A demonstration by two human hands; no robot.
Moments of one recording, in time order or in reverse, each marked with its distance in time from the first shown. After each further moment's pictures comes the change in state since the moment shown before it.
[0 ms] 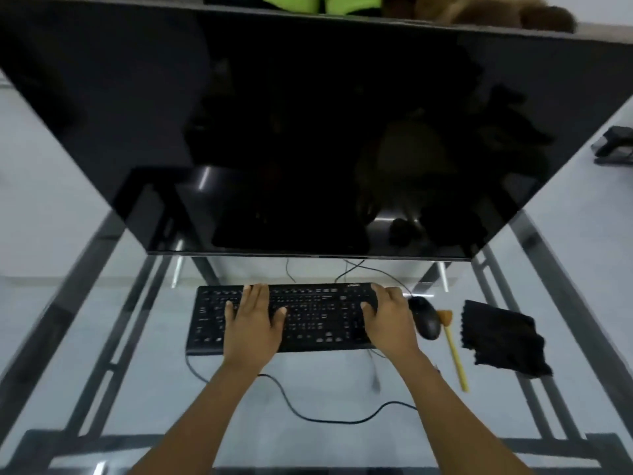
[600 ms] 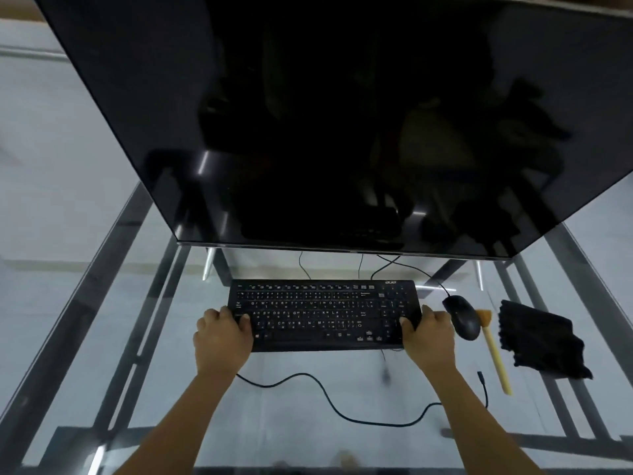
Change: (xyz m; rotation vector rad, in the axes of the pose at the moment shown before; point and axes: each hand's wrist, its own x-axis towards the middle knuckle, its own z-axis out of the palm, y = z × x) left_hand 0.000 -0.119 -0.013 -0.015 0.074 -0.343; right_hand -0.019 -0.004 0.040 -0.146 -0.012 0.338
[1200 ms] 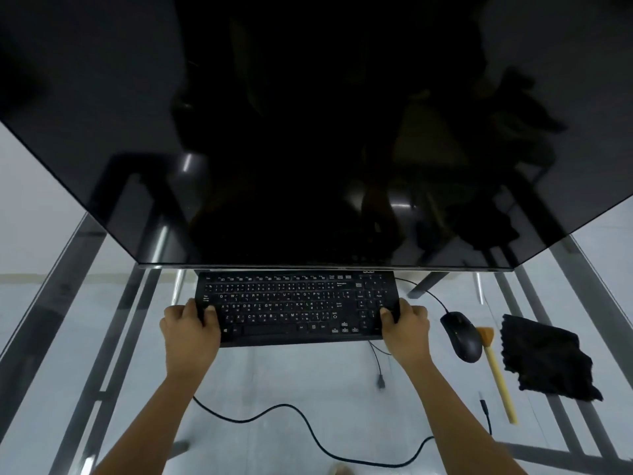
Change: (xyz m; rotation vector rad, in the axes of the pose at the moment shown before) left_hand 0.071 0.002 0.020 -0.326 0.130 -0.001; right_hand 0.052 -0.033 0.020 0.271 -0.029 0.021
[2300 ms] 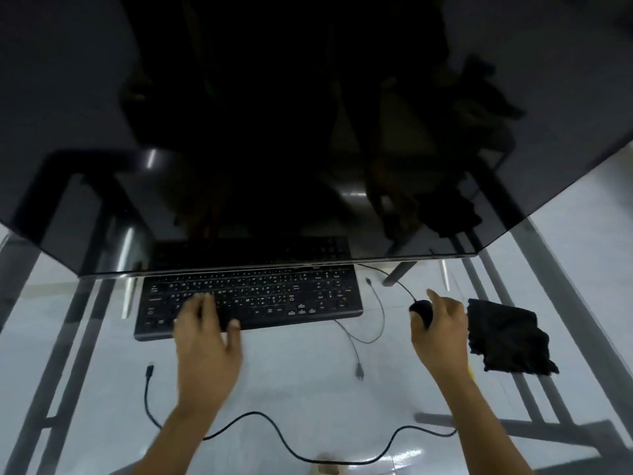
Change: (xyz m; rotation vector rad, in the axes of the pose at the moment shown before) left_hand -0.051 0.048 0.034 0.061 -0.027 0.322; right_hand 0.004 0.067 -0.064 -0.178 0.252 -0.102
